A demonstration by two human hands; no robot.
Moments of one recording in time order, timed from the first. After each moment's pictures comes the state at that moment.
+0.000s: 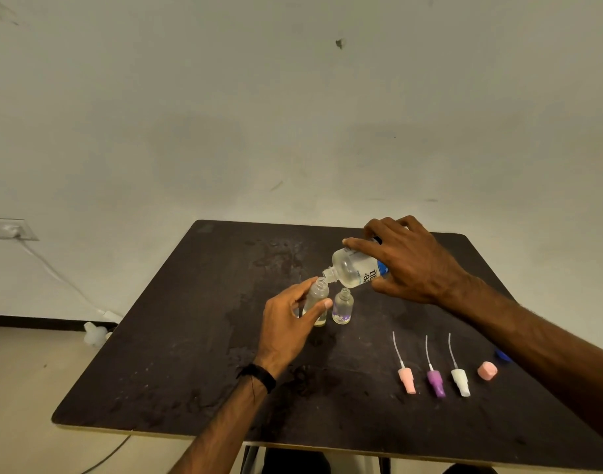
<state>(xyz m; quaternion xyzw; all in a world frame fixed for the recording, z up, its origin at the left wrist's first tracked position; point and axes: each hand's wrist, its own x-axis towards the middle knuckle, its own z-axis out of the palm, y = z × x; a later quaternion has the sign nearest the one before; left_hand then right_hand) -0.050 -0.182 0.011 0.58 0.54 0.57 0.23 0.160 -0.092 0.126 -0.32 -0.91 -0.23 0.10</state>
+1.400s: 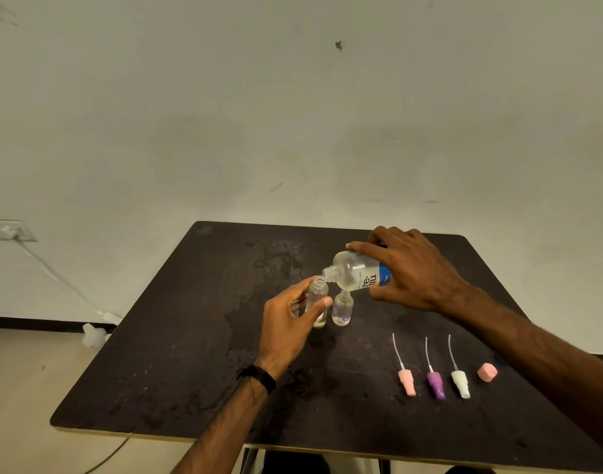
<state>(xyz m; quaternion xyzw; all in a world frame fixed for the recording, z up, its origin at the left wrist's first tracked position) -0.047 -0.182 0.014 0.55 0.52 0.60 0.27 0.169 -0.085 0.111 -0.34 -0.92 -0.15 0.13</state>
